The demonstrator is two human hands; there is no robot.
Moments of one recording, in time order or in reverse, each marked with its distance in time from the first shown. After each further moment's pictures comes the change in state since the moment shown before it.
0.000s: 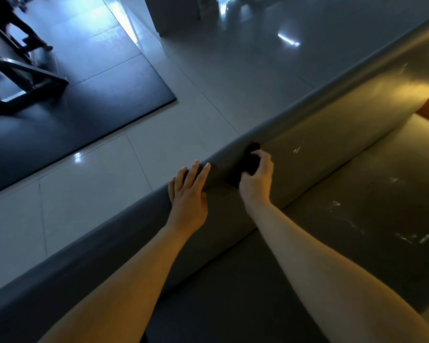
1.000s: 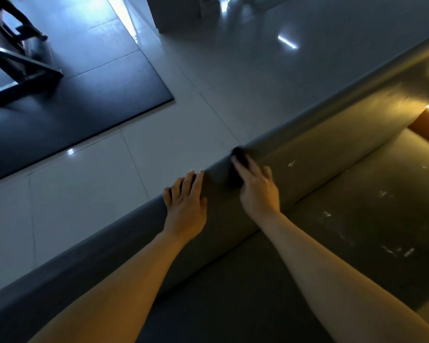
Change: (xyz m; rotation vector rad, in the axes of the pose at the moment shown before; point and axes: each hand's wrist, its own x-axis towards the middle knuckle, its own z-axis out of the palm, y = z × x) left_hand 0.015 0.008 0.000 0.108 -0.048 -0.024; right_hand 0.023 -0.010 -0.033 -0.811 -0.249 -0.492
